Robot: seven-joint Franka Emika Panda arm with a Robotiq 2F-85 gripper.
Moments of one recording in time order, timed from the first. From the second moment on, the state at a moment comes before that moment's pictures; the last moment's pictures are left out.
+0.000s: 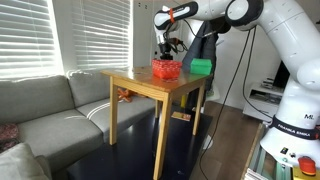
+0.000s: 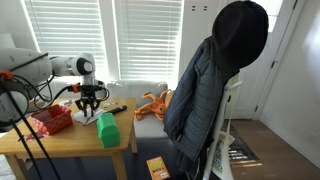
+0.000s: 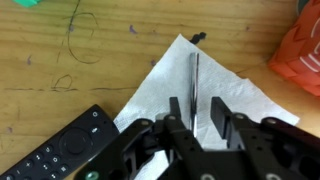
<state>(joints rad) -0.02 0.67 0.00 -1.11 -0.07 1.46 -0.16</state>
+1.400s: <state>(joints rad) -0.04 0.10 -0.03 -1.53 -0.07 1.77 -0.12</state>
